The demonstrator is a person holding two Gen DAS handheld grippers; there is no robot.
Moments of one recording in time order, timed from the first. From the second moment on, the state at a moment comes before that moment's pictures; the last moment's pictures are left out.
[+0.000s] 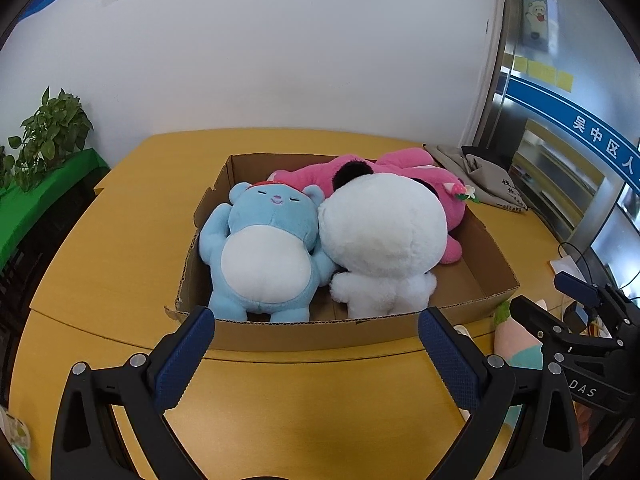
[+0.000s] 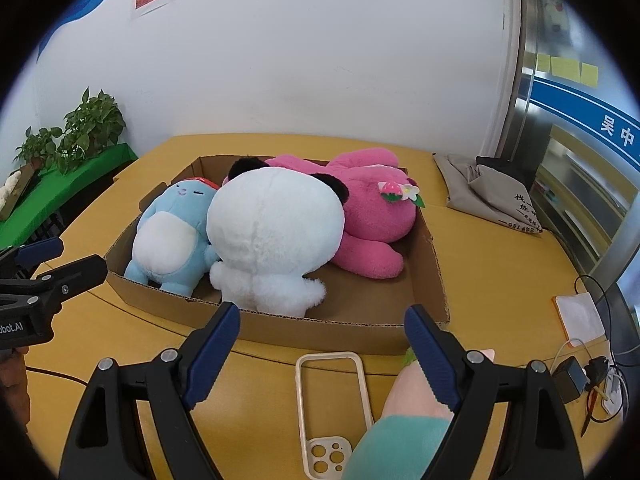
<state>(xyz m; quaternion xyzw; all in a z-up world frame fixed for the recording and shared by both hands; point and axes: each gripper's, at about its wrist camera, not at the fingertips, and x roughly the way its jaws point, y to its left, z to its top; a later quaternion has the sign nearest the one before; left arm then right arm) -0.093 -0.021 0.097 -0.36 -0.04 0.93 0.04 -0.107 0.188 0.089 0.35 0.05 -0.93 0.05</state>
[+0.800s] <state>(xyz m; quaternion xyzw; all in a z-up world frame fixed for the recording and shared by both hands) -0.091 -0.008 0.090 -0.37 -0.03 0.93 0.06 -0.103 0.191 0.084 0.36 0.05 -0.93 0.05</state>
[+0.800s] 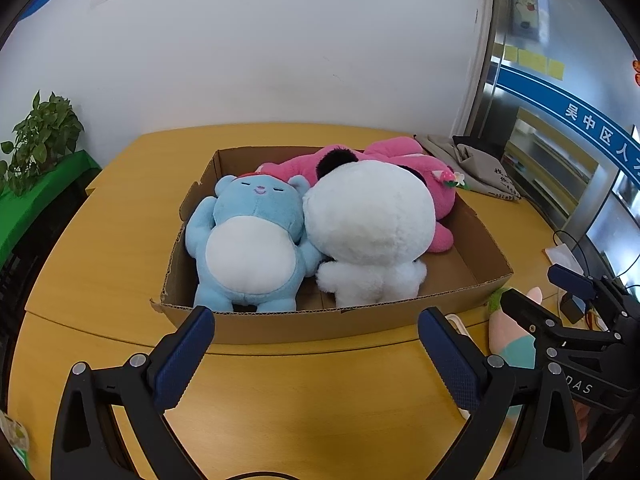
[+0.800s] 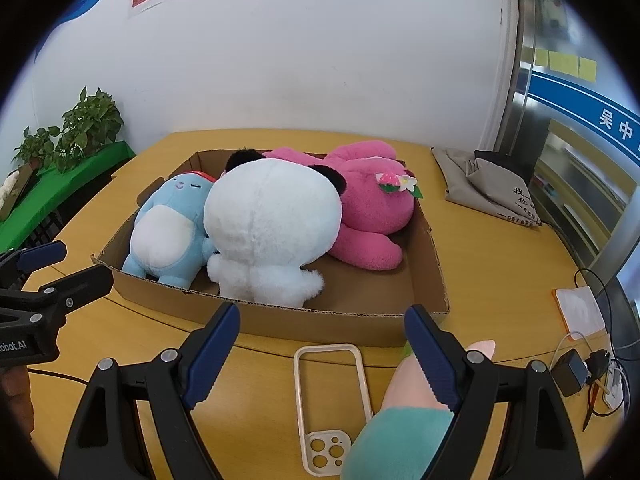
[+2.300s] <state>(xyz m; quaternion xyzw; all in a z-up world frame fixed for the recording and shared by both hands) -0.131 0.097 0.047 -0.47 -0.07 0.85 0.21 -0.055 0.322 0.045 0.40 -0.06 -0.91 0.02</state>
